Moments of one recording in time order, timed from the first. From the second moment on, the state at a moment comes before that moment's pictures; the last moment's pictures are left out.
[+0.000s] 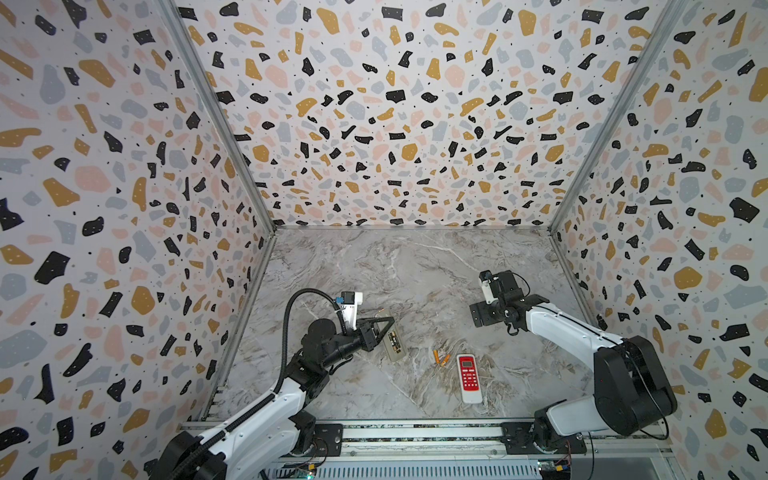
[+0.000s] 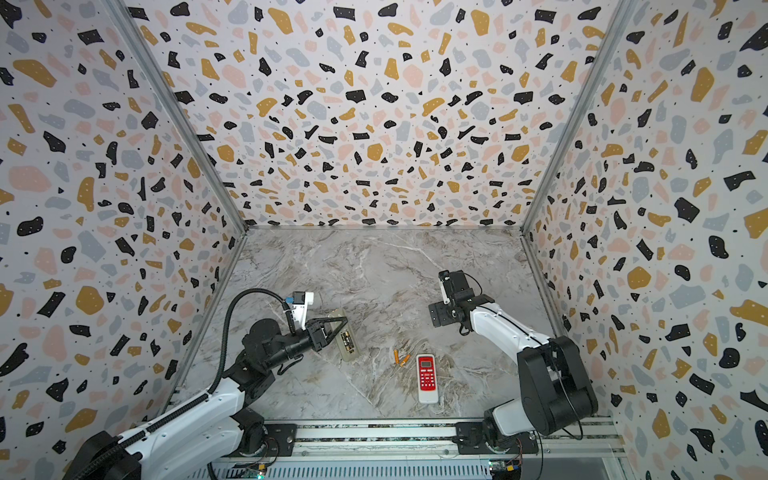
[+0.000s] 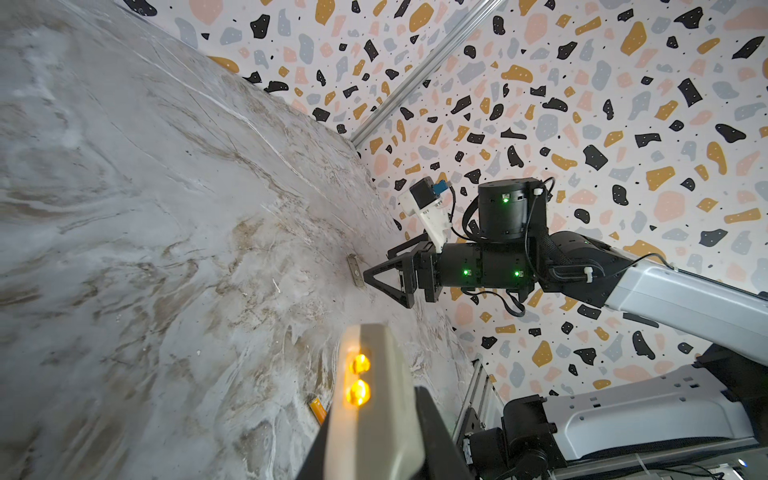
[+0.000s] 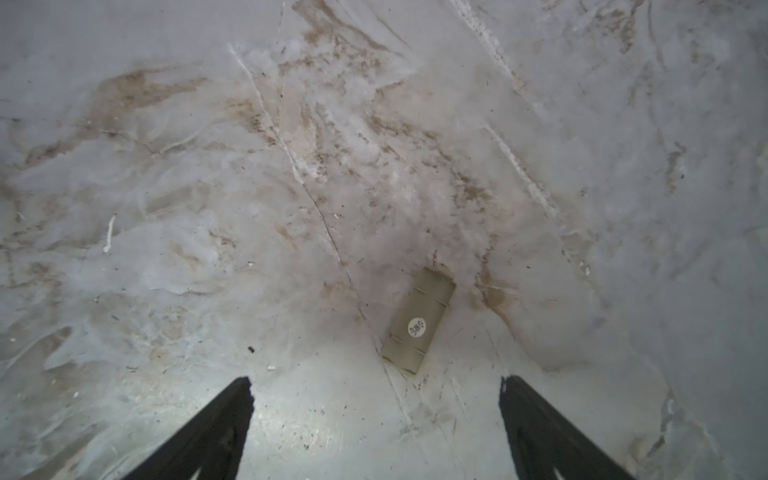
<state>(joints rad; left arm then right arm) -0.50 0.88 0.26 0.49 0.49 -0.79 0.37 1.46 0.84 -0.41 0.12 0.03</state>
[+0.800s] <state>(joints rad) -0.50 0.90 0.25 0.49 0.49 -0.75 0.31 1.67 0.90 -0.37 0.06 0.00</state>
